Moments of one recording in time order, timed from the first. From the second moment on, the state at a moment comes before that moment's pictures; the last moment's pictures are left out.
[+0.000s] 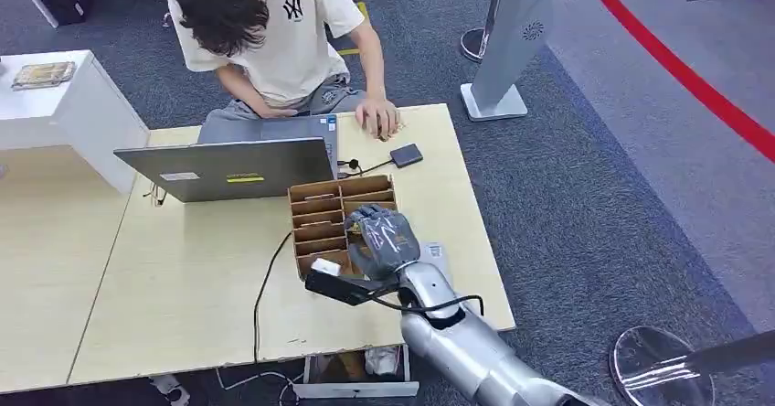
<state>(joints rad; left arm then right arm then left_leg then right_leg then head) -0.05 -0.22 1.21 -0.22 -1.28 -0.01 0.20 -0.43 0.08 0.59 -0.92 1.03 -0.33 0.06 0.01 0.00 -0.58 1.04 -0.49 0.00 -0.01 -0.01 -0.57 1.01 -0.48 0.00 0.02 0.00</state>
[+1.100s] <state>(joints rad) -0.05 -0.22 1.21 -0.22 -1.28 -0.01 0.21 -0.45 0.08 0.55 -0.83 1.05 -0.33 0.07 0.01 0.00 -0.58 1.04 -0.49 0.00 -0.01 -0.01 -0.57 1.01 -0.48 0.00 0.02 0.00</state>
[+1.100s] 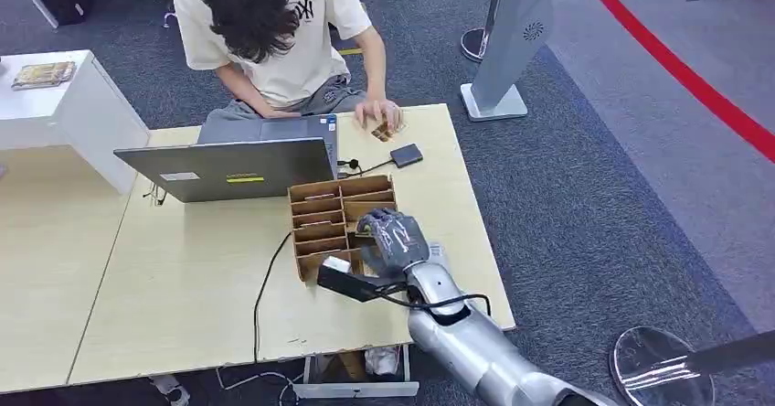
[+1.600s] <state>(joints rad) -0.05 -0.22 1.21 -0.22 -1.28 -0.01 0.21 -0.47 0.08 0.52 -0.80 1.07 -0.34 0.07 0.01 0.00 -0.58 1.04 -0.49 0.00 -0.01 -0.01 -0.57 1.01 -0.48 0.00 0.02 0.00</state>
